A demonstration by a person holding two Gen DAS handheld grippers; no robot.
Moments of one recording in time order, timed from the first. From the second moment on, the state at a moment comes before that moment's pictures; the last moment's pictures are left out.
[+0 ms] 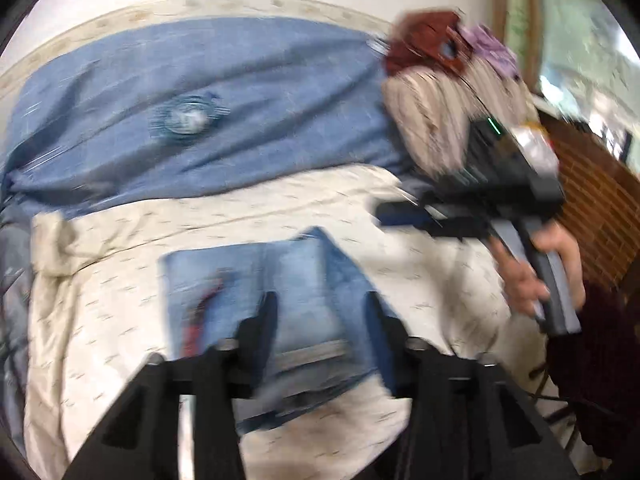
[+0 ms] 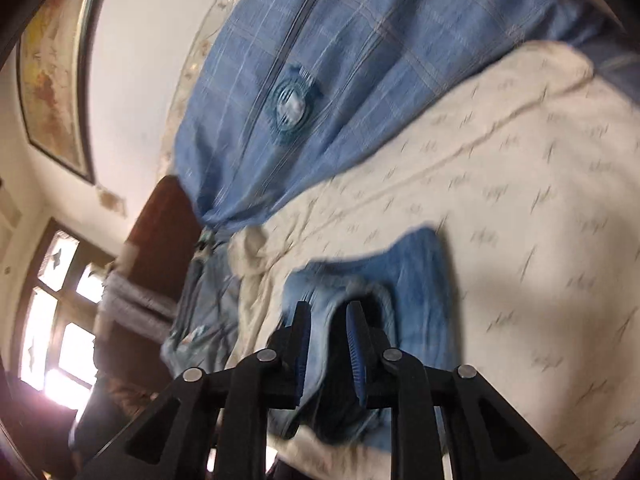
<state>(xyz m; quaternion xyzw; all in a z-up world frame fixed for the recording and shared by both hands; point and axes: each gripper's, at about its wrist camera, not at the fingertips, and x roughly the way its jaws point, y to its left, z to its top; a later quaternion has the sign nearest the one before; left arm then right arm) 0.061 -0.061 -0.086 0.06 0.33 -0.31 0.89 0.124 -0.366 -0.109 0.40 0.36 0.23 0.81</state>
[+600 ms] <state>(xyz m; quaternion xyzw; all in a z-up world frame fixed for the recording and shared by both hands) 0.117 0.013 -0.176 -0.05 0.44 -0.21 0.87 0.135 -0.304 -0.185 0.46 0.46 0.21 0.73</state>
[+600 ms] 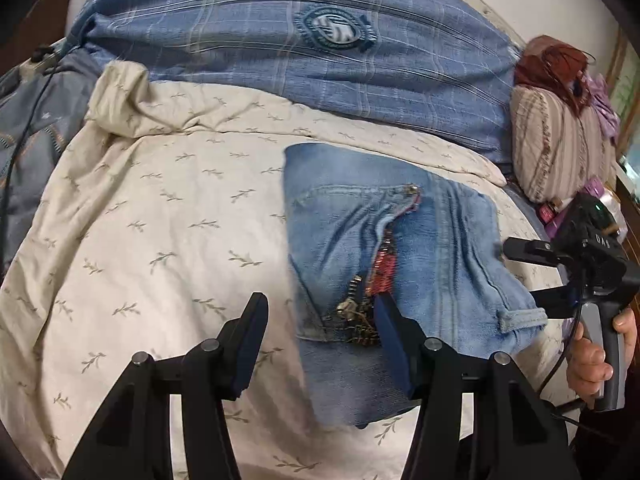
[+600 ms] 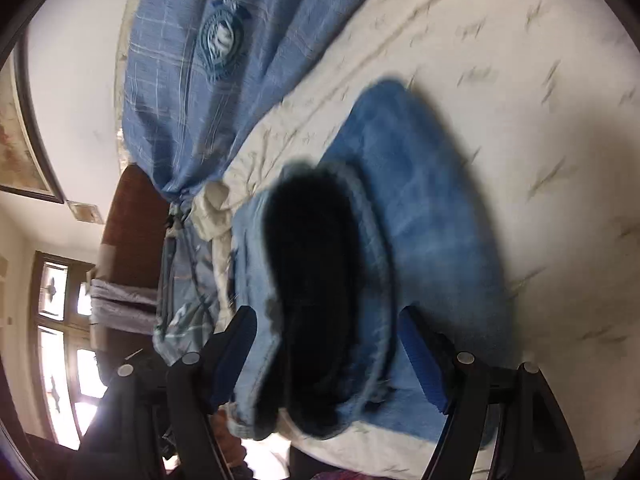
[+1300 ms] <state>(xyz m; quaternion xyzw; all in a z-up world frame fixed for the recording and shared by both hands) 0.111 -0.023 -0.170 -0.04 0.44 -0.25 0.86 0.139 -0.256 -0.131 0.33 0.42 0.18 0.83</state>
